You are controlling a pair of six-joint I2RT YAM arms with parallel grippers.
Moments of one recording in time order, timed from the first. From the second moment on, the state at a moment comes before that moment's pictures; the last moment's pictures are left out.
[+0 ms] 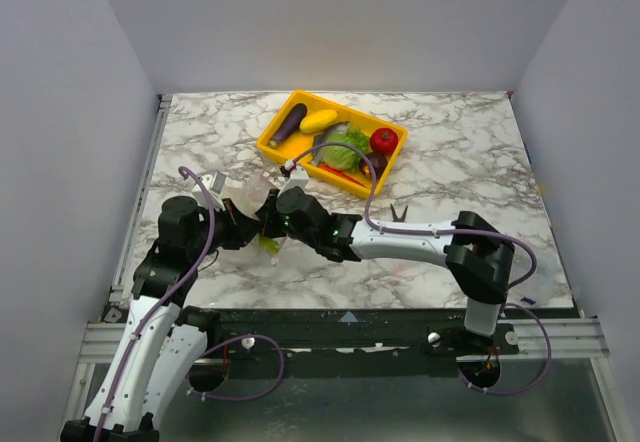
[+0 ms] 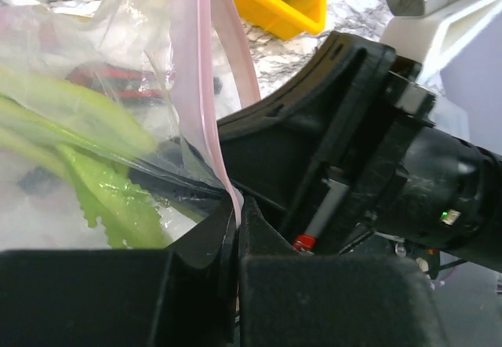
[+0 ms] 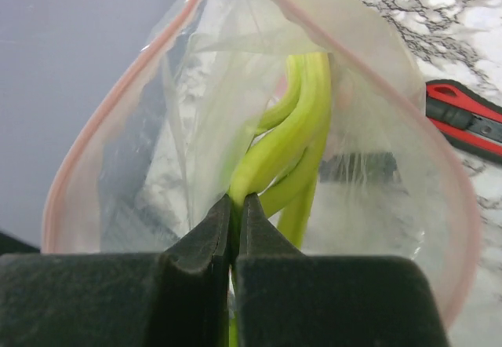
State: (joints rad) left arm -0.22 0.59 0.65 -0.50 0.43 -0.50; right arm 1.17 1.82 1.28 0.16 0.26 0.86
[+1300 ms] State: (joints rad) left arm -0.21 0.54 0.66 -0.47 0.43 -0.64; right arm 1.17 1.90 1.33 -0.02 0.15 0.68
